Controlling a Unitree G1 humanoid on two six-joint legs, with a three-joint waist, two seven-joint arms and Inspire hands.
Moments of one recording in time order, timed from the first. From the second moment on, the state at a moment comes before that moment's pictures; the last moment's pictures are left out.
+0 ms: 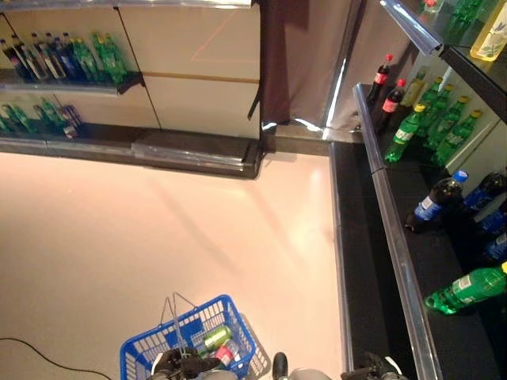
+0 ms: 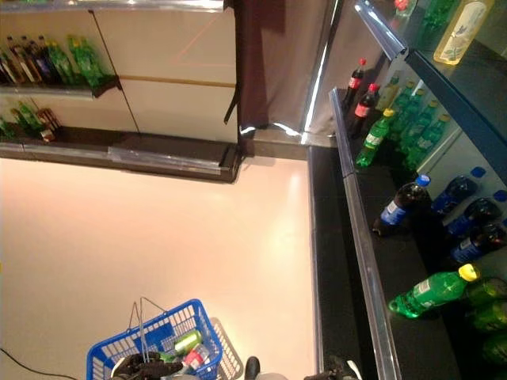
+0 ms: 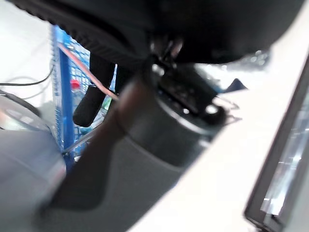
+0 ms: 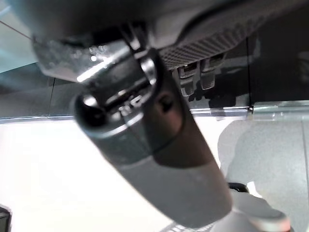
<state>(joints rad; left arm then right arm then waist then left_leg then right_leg) -0.03 0.22 -0.06 1.23 -0.25 -0.19 0.05 -0.05 -0.28 0.06 1.31 -0.02 -0.05 -0.09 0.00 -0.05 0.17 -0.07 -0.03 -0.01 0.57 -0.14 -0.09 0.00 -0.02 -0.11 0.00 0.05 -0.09</state>
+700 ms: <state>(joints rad) 0.01 0.20 -0.05 1.21 -0.24 -0.18 0.03 0.01 -0.28 0.08 1.35 -0.04 -0.05 -0.10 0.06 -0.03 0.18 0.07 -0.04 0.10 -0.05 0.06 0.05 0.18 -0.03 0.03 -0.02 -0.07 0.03</state>
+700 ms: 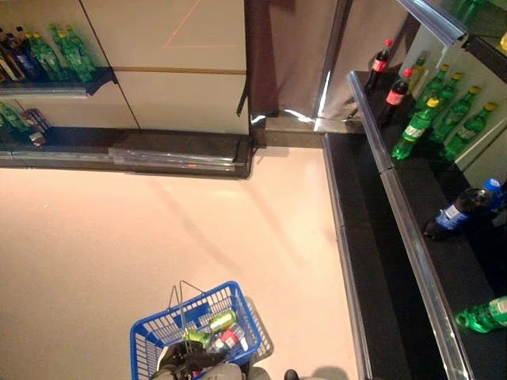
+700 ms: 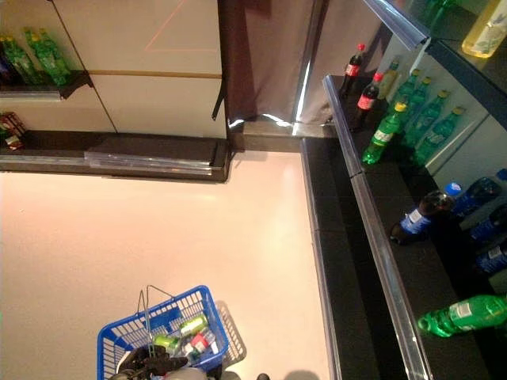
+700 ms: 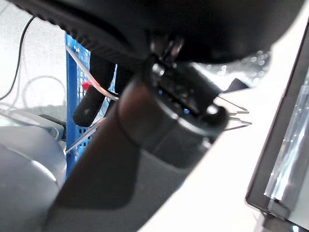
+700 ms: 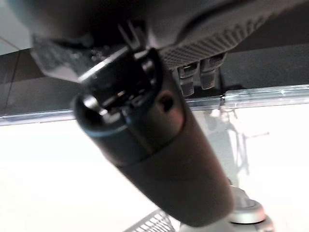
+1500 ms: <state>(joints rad) 0.05 0.26 -0.10 1.32 -0.21 -0.17 0.05 0.07 -0.26 0.05 1.33 -0.04 -0.04 -0.08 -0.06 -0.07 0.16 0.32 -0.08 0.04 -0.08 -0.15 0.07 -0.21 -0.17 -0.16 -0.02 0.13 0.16</state>
